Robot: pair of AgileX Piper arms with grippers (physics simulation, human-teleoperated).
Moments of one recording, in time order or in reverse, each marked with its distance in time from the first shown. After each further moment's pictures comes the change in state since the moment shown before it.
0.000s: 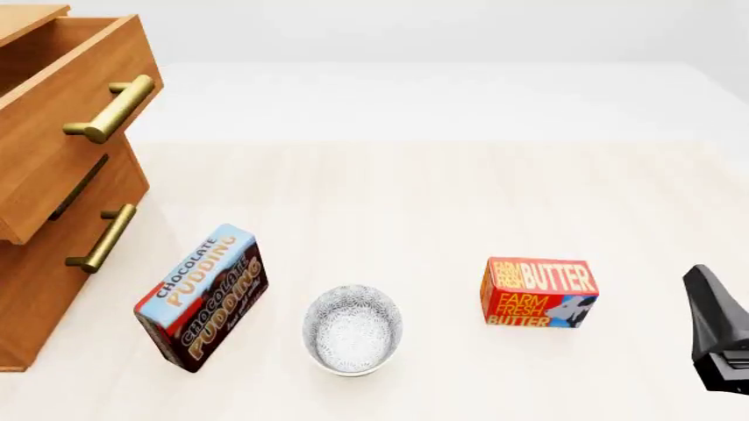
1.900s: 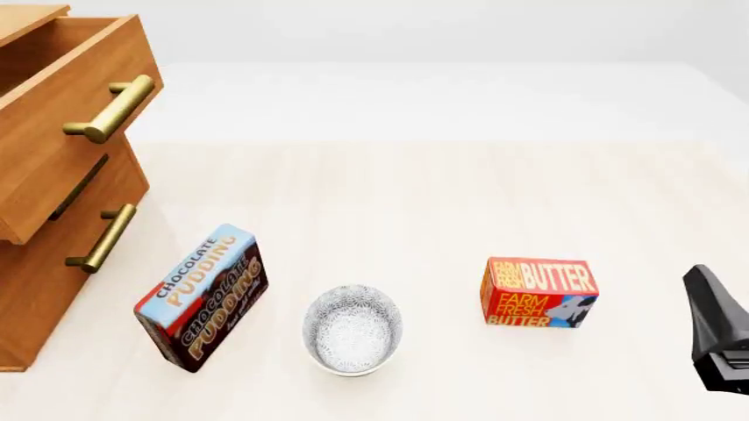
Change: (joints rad) left arm 0.174 0.563 -0.186 0.019 -0.305; right arm 0.000 0.000 0.000 0.000 0.000
